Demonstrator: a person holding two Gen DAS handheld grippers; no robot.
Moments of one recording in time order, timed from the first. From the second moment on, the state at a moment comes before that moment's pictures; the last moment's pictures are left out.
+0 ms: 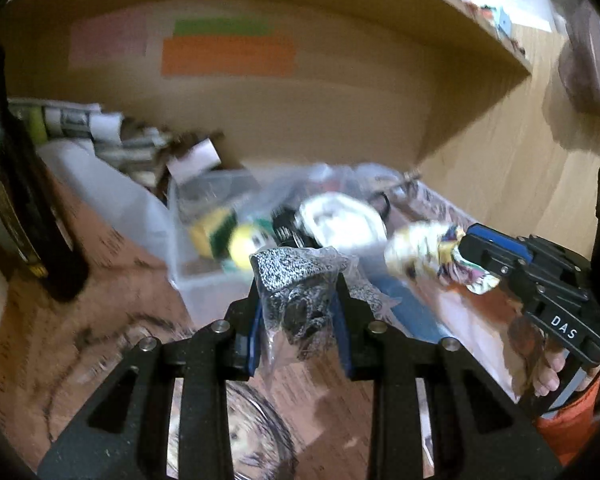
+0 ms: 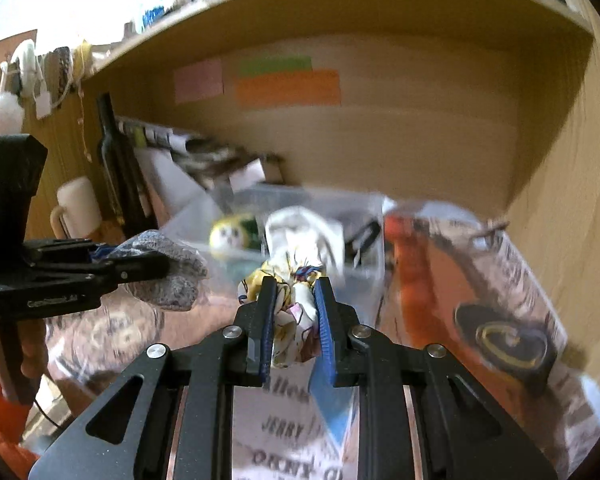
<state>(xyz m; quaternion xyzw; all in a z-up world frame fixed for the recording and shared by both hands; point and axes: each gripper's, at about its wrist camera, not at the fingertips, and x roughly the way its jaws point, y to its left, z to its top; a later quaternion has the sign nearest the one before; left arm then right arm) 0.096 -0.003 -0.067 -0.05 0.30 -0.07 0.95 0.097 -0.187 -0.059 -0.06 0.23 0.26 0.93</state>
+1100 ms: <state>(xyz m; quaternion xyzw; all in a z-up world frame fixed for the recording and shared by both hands) 0.172 0.060 -0.082 -0.07 0.31 0.03 0.95 0.120 -0.169 -0.148 -0.16 0.41 0.28 0.85</state>
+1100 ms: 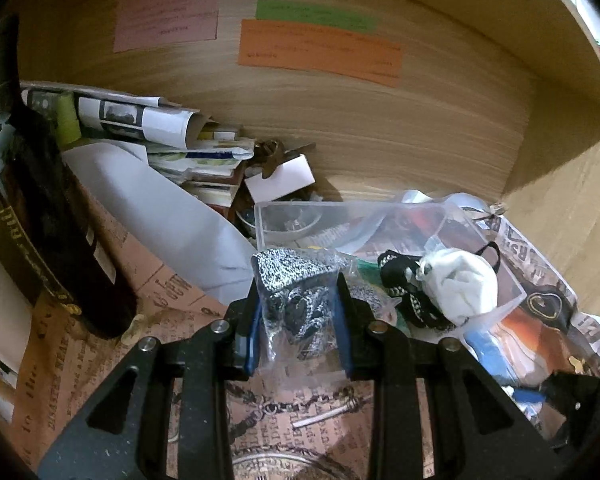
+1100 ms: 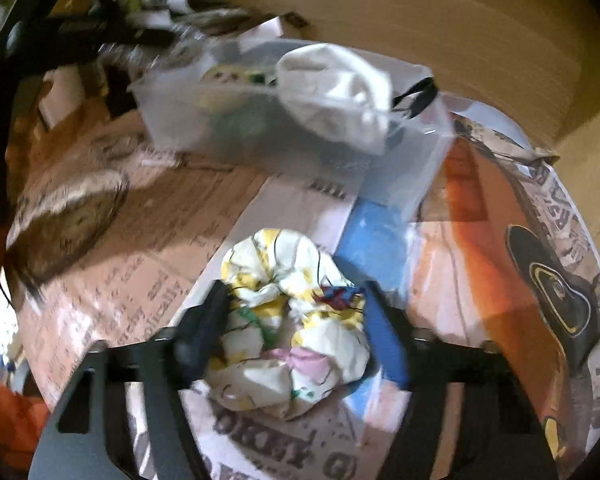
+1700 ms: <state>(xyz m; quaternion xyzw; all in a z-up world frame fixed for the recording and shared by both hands) 0.204 0.038 -0.075 -0.03 0.31 0.02 0.95 0.143 -0.163 -0.062 -0.09 0.27 0.29 0.92</state>
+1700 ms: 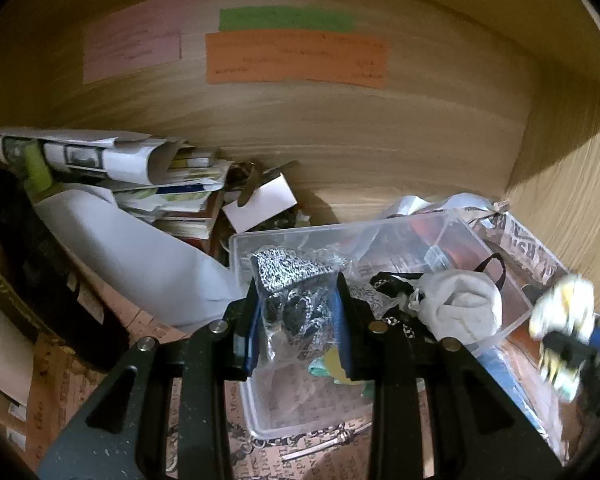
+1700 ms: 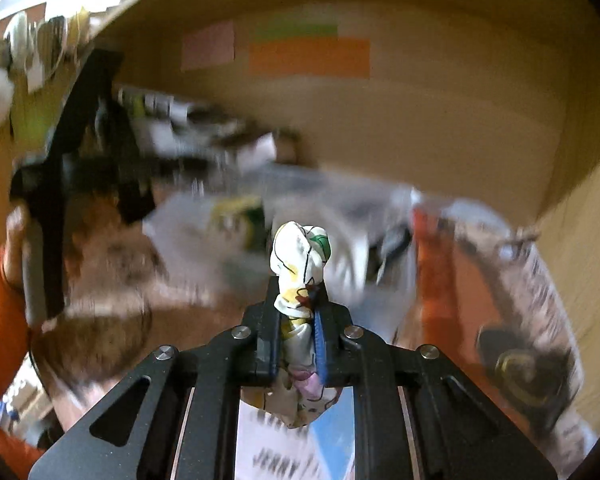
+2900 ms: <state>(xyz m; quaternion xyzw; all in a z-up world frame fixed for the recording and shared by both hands) 0.157 0.033 -0.050 -0.02 0.27 0.02 0.96 0.206 -0.120 -0.058 -0.09 0.27 0.28 0.91</state>
